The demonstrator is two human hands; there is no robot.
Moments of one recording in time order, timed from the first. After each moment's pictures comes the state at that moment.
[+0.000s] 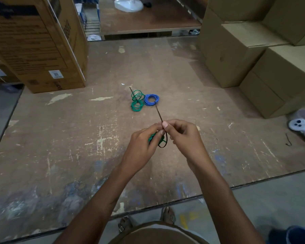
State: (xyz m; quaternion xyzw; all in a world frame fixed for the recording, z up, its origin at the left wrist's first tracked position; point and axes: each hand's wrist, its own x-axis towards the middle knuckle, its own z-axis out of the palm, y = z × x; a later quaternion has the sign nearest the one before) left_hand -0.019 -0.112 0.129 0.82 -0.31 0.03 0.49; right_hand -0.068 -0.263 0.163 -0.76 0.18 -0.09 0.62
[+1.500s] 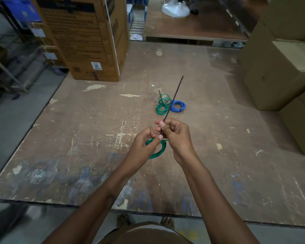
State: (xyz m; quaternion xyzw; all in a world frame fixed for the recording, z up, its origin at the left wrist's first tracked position) left_hand -0.011 -0.082 0.112 0.72 -0.09 -0.10 0.68; right_hand 0.011 -0.222 0.122 -0.66 0.10 0.01 0.74
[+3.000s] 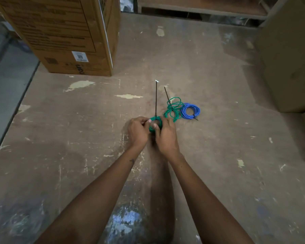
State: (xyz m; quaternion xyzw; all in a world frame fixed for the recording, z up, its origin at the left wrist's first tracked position) left_hand 0.235 -0.058 -0.076 0.84 0.12 -0.01 0.53; right_hand 0.185 -0.174 -0.025 -0.93 0.11 -0.02 0.36
